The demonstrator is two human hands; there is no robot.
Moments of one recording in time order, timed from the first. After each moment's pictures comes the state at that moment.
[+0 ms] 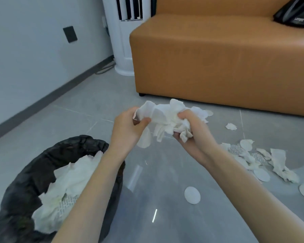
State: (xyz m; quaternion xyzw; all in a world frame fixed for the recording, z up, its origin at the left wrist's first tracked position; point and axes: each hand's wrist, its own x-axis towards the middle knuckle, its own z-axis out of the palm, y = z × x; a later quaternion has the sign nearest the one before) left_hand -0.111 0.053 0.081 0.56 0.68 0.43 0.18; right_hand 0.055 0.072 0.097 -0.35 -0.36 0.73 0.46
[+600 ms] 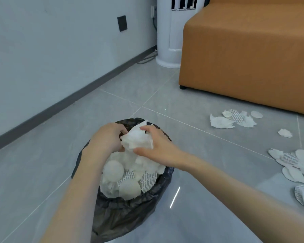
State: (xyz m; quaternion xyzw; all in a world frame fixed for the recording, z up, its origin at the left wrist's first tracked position) left_hand -0.273 -0.044 0.066 0.48 0.85 0.04 0.18; right_hand -0.114 0.012 0.032 -0.35 -0.80 0.48 0.10
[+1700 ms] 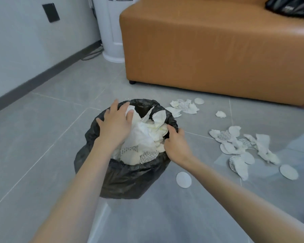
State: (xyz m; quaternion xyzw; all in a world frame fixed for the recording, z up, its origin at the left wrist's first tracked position) left_hand -0.137 0.074 0.024 0.58 0.78 0.18 0.13; right_hand 0.045 0.070 -0.008 -0.61 -0.69 0.34 0.18
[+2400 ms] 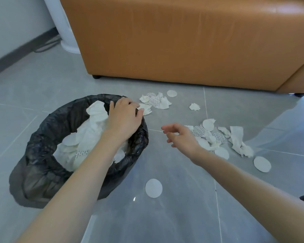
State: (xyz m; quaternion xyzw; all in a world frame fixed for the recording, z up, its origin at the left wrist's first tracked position) left_hand -0.012 0.180 -0.006 0.70 0.70 0.15 0.08; right_hand 0.174 0.145 -0.029 -0.61 -0.56 0.48 0.27
